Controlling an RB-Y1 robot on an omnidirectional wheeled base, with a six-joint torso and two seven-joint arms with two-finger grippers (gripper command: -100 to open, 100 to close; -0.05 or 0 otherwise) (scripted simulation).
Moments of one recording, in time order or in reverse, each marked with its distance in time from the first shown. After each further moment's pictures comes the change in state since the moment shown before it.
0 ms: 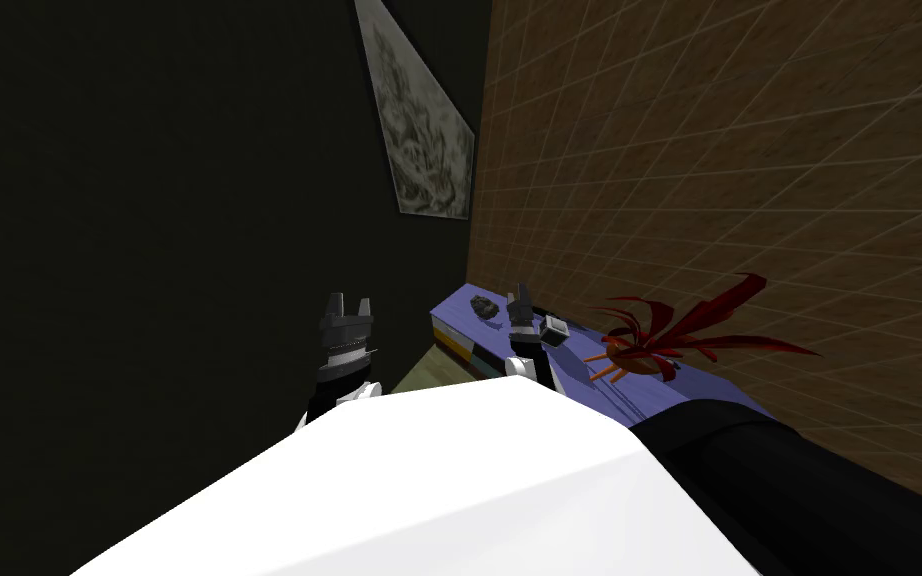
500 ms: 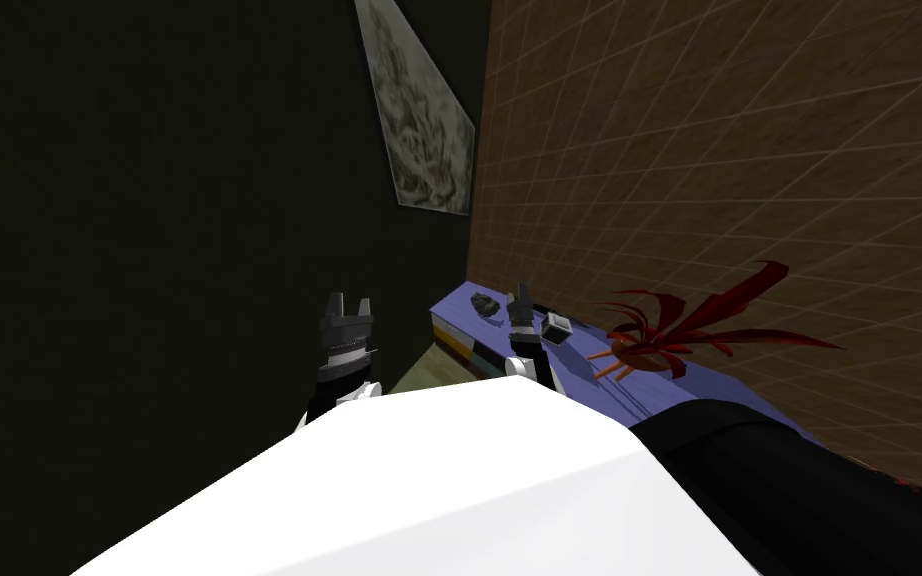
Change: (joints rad) left arm 0.000 0.000 0.000 0.000 0.000 0.000 0.000; right arm 0.000 0.000 0.000 0.000 0.000 0.000 0.000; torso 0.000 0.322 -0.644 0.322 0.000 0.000
